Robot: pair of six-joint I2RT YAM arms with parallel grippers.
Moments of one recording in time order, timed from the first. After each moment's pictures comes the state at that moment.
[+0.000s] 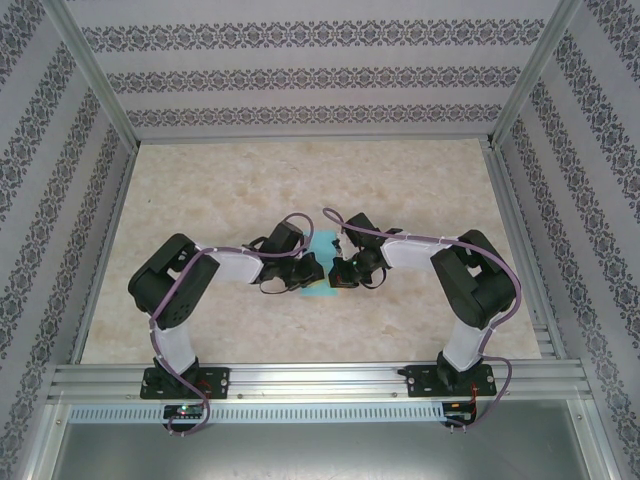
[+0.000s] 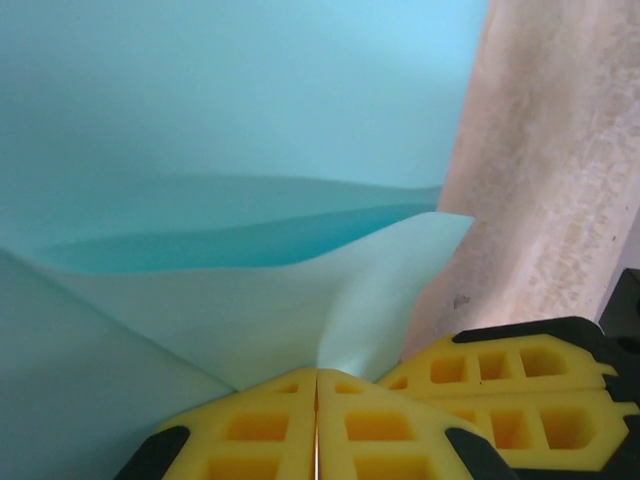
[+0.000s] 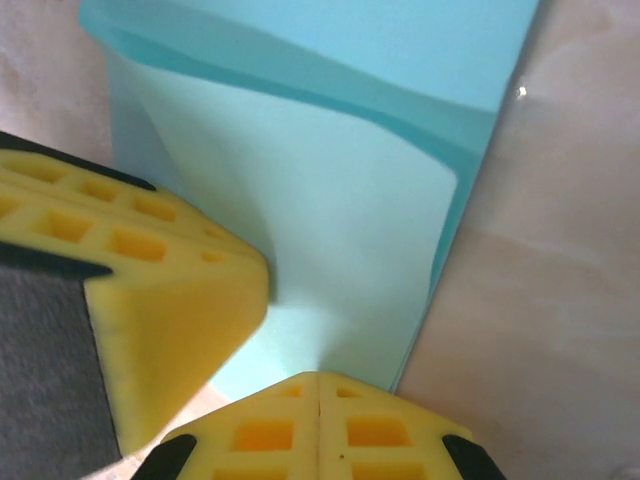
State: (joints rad) left arm -0.65 1.83 0.85 0.04 0.49 -1.01; right arm 0.59 1.78 0.91 -0.40 -0.50 0.43
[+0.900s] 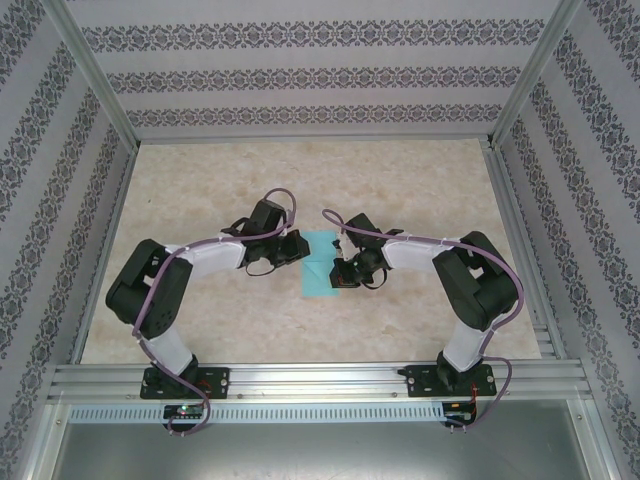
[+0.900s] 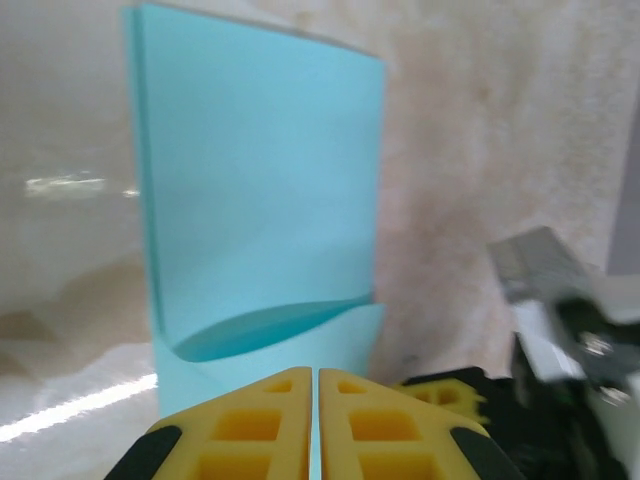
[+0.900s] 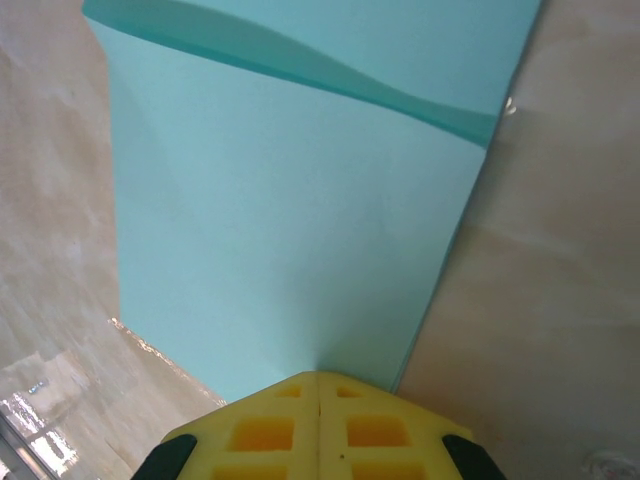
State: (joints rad) left arm -0.53 1.70 0.91 -0.07 0.46 -0.85; right arm 0.59 1.76 0.91 -0.40 -0.48 0.41
